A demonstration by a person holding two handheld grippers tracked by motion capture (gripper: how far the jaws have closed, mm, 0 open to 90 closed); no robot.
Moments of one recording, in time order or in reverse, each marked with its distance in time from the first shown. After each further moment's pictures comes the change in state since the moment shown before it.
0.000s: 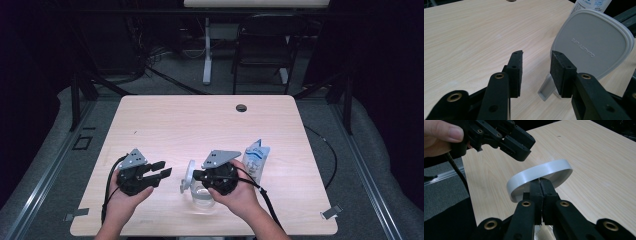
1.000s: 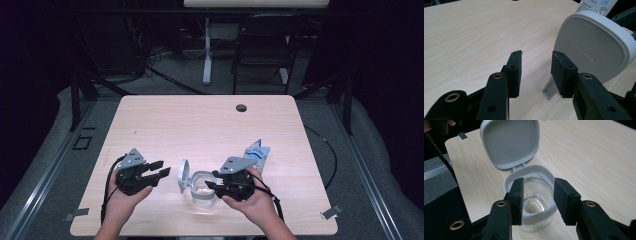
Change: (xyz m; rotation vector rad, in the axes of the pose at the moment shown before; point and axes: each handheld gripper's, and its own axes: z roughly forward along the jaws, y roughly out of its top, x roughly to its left) left arm 0.004 -0.003 0.001 0.000 0.018 -0.014; right arm -0.010 -0.035 -0.022 0.046 -0.083 0.048
